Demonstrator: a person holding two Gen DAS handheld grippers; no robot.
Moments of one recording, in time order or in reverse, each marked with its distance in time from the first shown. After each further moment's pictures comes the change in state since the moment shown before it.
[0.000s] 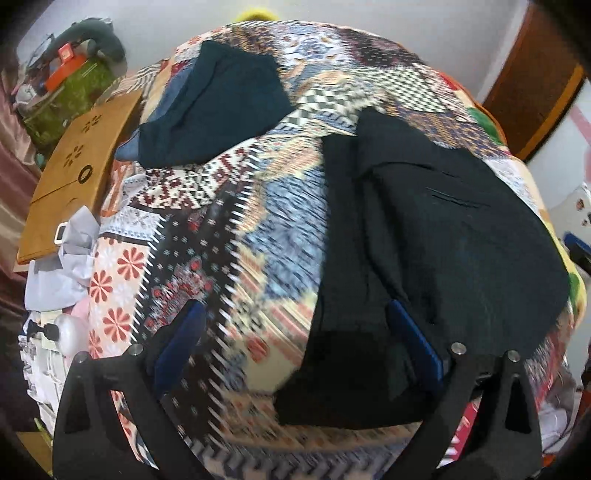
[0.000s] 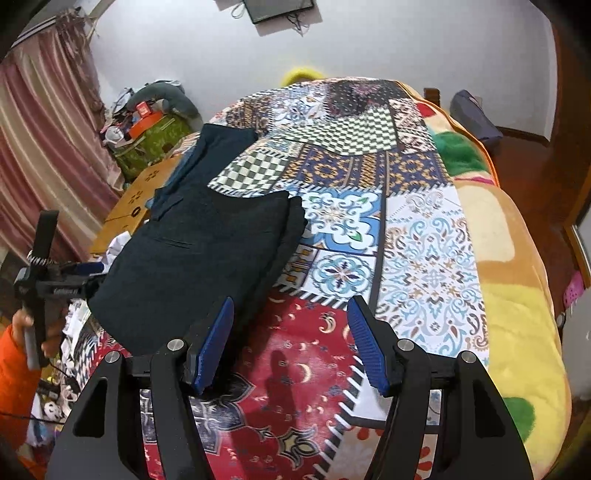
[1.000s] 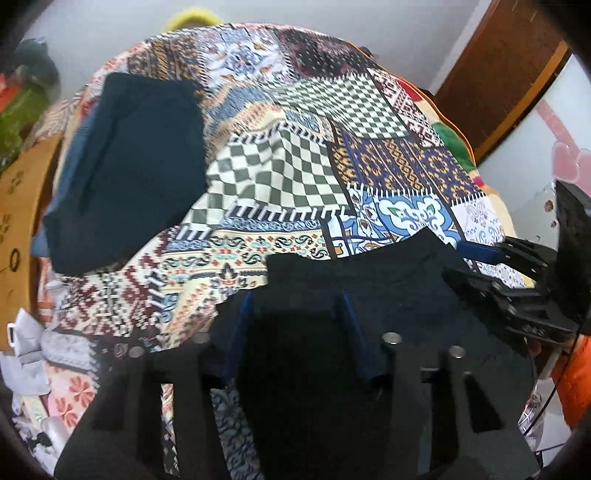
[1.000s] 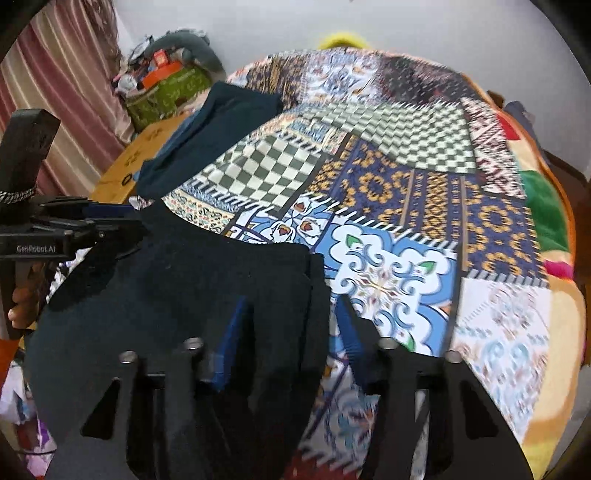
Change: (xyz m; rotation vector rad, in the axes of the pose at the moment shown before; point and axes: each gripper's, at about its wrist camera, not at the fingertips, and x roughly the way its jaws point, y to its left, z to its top) left arm 0.067 -0.026 0.132 0.096 0.036 -0.193; right arm 0.132 0.014 0.082 -0.167 0.181 0.048
